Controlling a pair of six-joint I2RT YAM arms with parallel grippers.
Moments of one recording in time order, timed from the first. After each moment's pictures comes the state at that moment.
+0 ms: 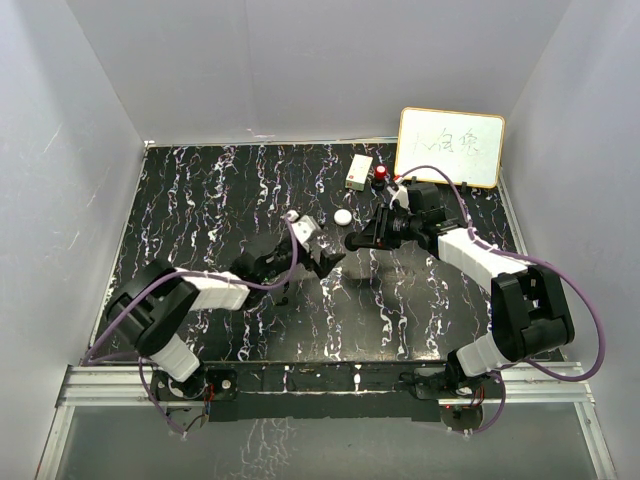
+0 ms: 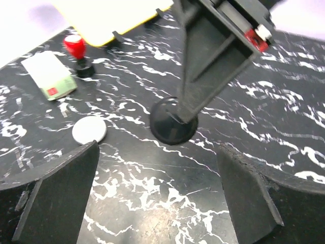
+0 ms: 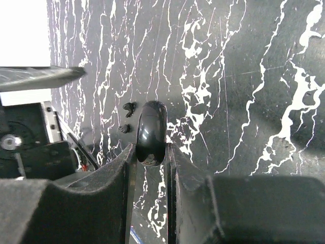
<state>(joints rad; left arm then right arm) -0.72 1.64 0.58 1.01 0.34 0.07 0.27 1.48 0.88 -0.12 -0.63 0.56</state>
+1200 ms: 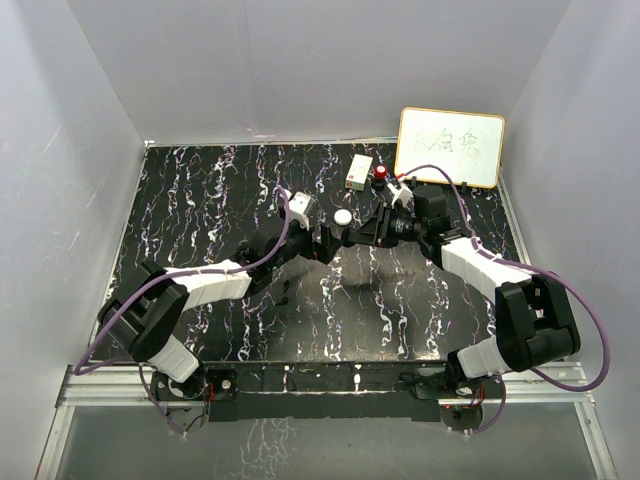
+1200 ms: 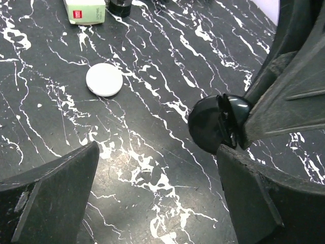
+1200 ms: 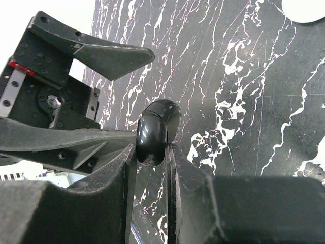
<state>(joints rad) -0.72 1.55 0.71 0.59 0.07 -0.29 0.27 1.42 0.79 0.10 -0.73 0.62</state>
